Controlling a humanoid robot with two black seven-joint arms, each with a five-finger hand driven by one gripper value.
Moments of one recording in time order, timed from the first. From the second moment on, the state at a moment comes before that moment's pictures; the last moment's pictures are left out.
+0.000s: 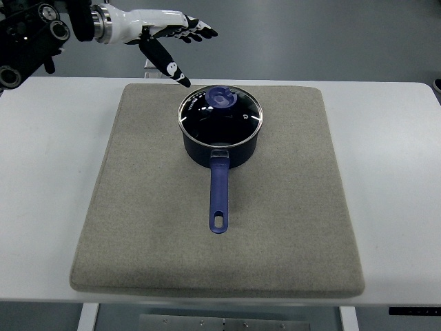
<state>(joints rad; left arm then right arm) -1.28 0.40 -0.55 -0.82 1.38 -0.61 -0.17 -0.02 0.00 -0.07 0.21 -0.03 0.02 0.07</state>
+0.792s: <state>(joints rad) -1.43 0.27 -0.27 -0.82 1.61 -0.61 -0.17 -0.02 0.00 -0.07 0.21 -0.03 0.02 0.07</state>
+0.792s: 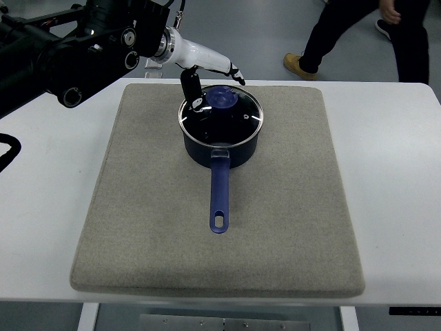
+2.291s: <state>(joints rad) -1.44 0.24 -0.25 -0.79 1.60 -0.61 -0.17 -0.02 0.00 -0.07 0.20 -0.03 0.02 0.07</state>
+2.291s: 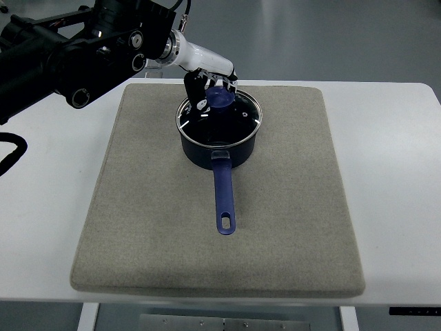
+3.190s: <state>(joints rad) -1.46 0.52 -0.25 -0.79 1.61 -0.61 -0.20 -0.02 0.00 -0.07 0.20 -0.03 0.02 0.07</state>
